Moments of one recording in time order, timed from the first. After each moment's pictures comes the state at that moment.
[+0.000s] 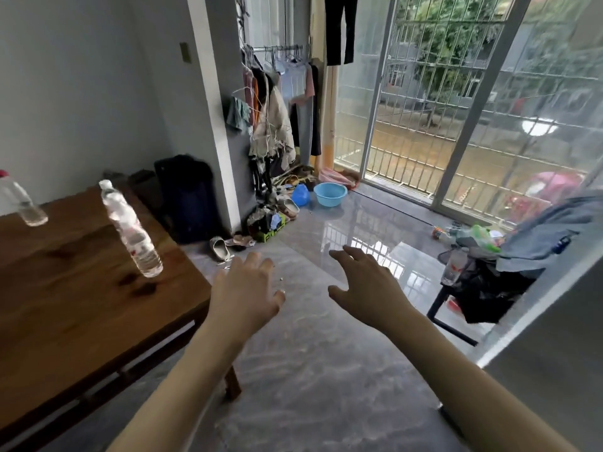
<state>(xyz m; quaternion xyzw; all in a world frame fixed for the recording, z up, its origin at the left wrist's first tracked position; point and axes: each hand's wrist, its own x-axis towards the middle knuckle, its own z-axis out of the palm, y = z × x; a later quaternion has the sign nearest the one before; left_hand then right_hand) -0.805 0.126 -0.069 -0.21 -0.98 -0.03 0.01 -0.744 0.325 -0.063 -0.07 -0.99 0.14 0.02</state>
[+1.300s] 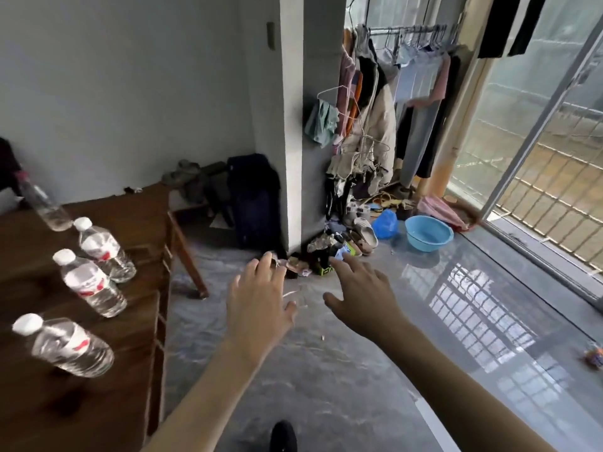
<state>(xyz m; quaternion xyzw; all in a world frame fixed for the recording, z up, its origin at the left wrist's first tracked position) -1.256 0.289 -0.113 0.01 -1.00 -0.04 0.06 -1.295 0.466 -0.113 0.14 -0.99 0.10 0.00</state>
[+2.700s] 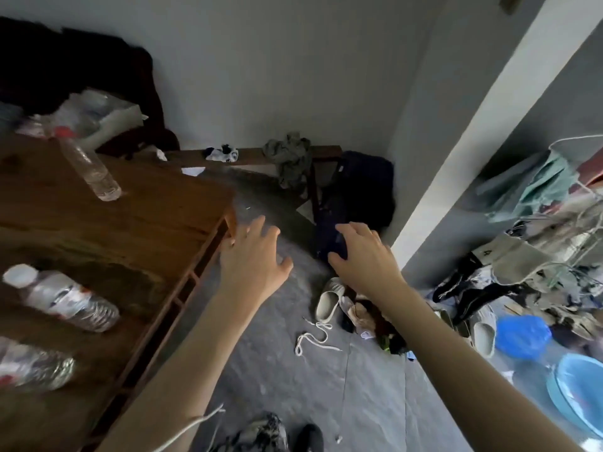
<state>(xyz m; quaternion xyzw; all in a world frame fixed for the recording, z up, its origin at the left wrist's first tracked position) -1.733 0.085 -0.135 0.33 -0.94 -0.07 0.00 -1.865 0.222 -0.142 0.37 -0.92 0.12 -0.10</state>
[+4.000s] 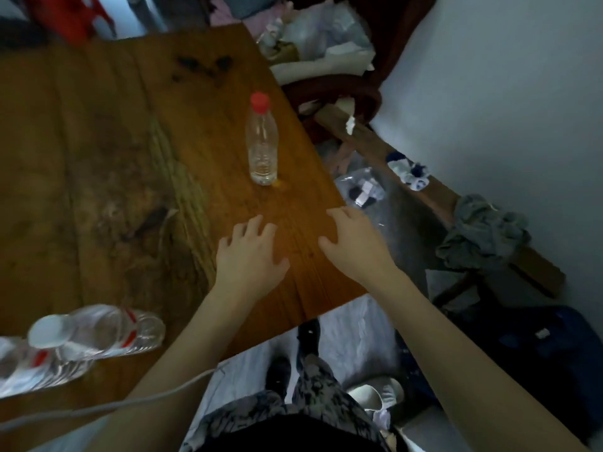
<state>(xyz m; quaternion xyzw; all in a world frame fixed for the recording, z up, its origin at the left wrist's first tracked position) -1.725 -0.262 -0.211 0.69 -0.69 -0.20 -0.05 -1.905 -0.289 -0.211 0.71 -0.67 0.04 -0.23</state>
